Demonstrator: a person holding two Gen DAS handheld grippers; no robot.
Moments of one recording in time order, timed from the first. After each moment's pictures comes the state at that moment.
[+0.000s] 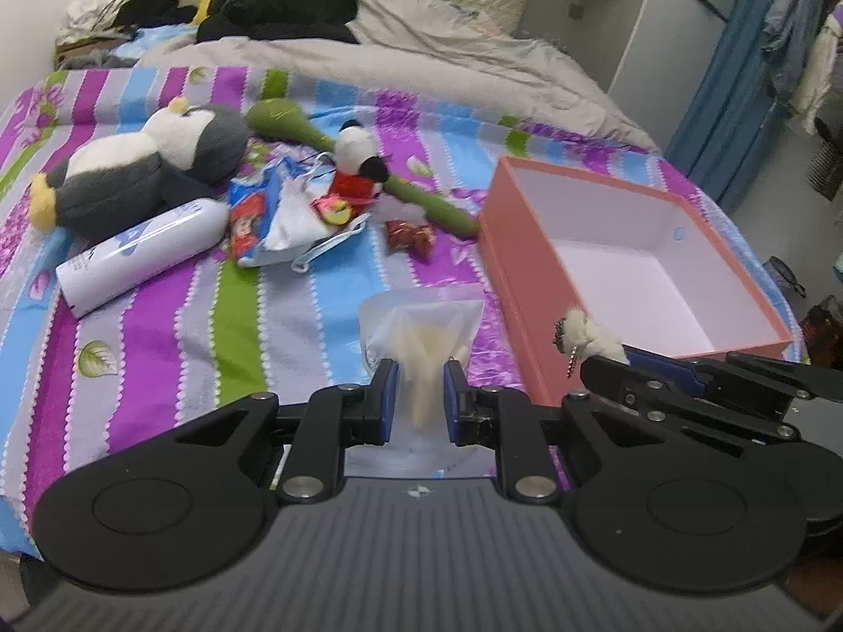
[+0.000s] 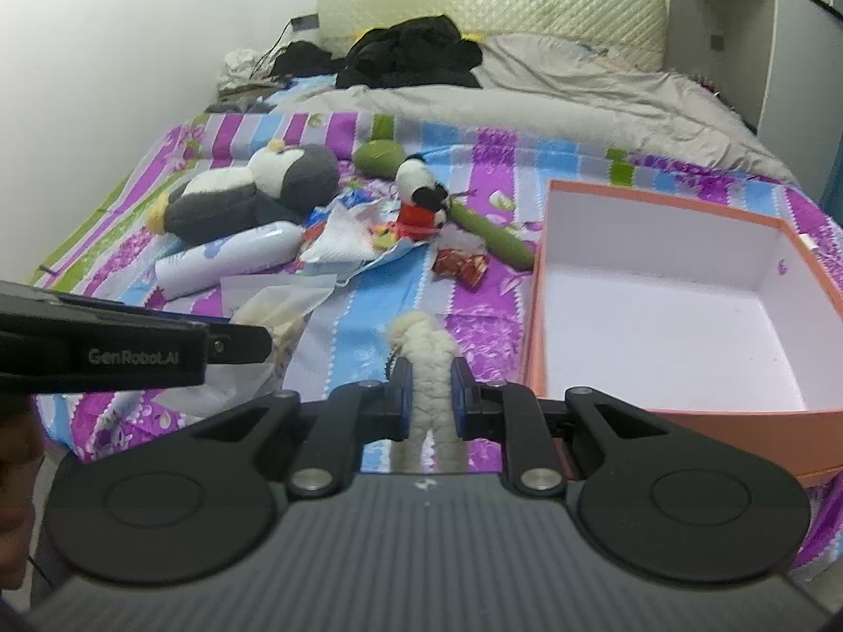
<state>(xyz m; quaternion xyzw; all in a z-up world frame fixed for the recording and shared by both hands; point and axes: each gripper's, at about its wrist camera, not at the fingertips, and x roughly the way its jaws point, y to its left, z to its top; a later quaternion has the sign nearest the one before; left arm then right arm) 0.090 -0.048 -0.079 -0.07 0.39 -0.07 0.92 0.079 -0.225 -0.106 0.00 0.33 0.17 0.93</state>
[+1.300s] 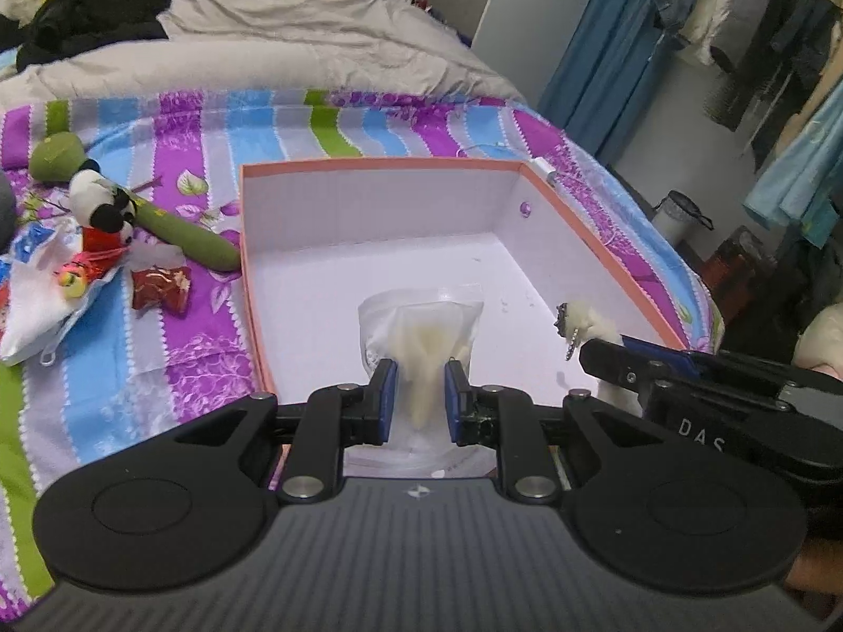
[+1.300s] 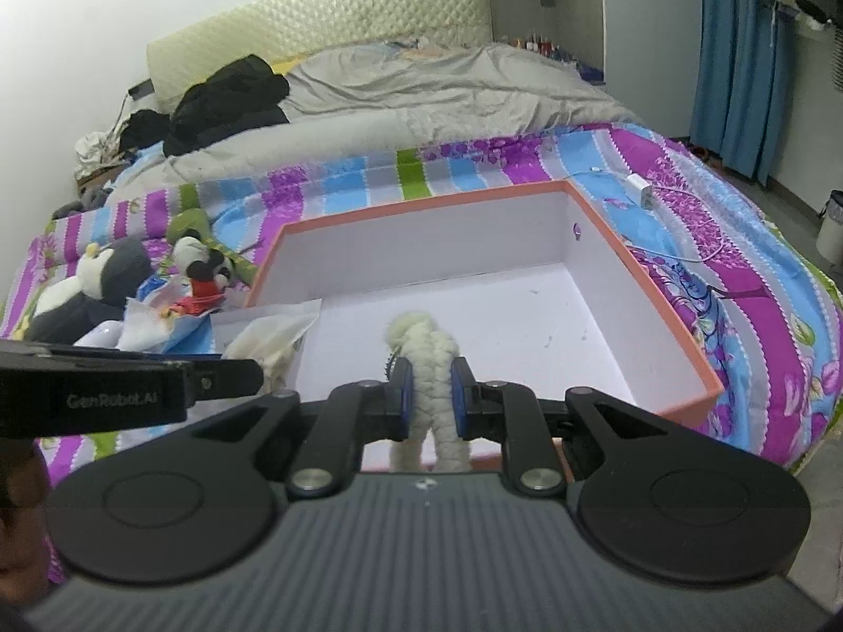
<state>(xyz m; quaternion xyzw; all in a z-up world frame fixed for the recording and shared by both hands) 0.203 -0.231 -0.075 -0.04 0.42 -0.21 0.88 0.133 -0.401 -0.106 0.09 0.35 0.02 0.93</state>
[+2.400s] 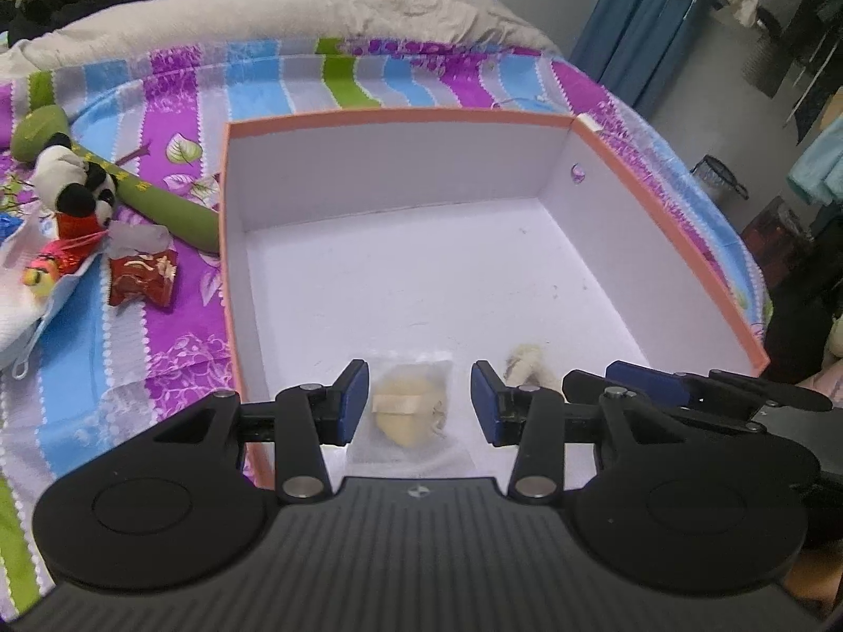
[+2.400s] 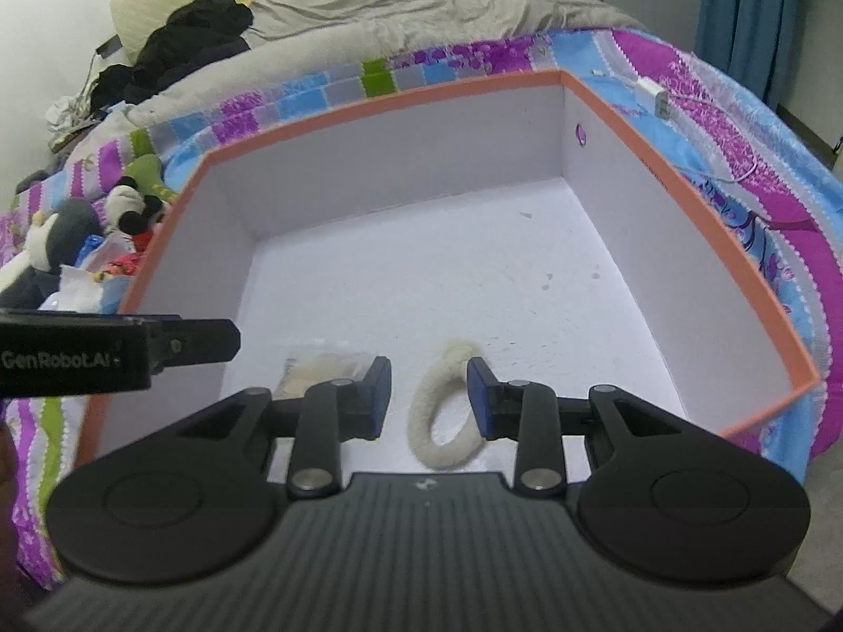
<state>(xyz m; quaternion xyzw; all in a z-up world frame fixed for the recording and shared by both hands) 0.258 -0.252 -0.121 -0.02 0.46 -0.19 0.86 0.190 -0.416 -0.172 0.11 0.42 0.02 0.90</state>
